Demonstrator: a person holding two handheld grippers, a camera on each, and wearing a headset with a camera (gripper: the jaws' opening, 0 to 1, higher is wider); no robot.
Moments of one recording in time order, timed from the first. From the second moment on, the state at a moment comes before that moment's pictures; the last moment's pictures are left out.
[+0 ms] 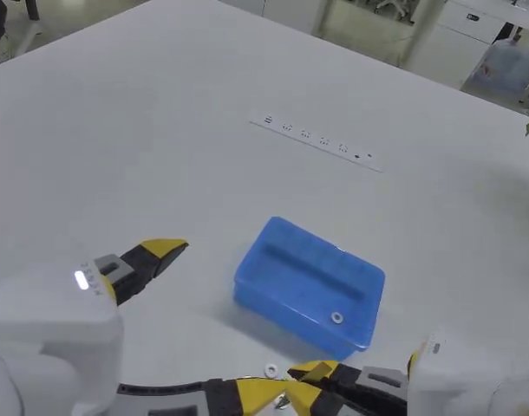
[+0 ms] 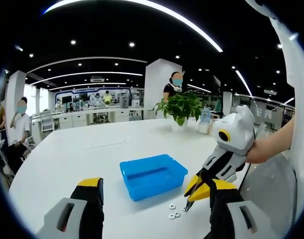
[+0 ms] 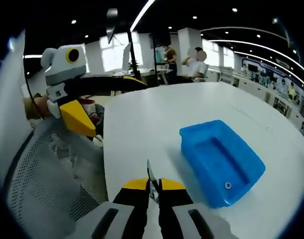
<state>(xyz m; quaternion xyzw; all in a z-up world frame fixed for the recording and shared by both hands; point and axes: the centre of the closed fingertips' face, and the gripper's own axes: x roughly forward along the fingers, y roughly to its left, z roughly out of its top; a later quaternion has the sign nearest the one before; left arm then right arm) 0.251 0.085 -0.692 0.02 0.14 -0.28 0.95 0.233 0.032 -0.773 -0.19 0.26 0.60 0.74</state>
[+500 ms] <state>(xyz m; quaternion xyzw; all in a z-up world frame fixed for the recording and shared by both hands) 0.250 0.085 -0.690 0.02 0.13 -0.28 0.95 0.244 0.031 -0.746 -0.23 0.23 0.59 0.74</state>
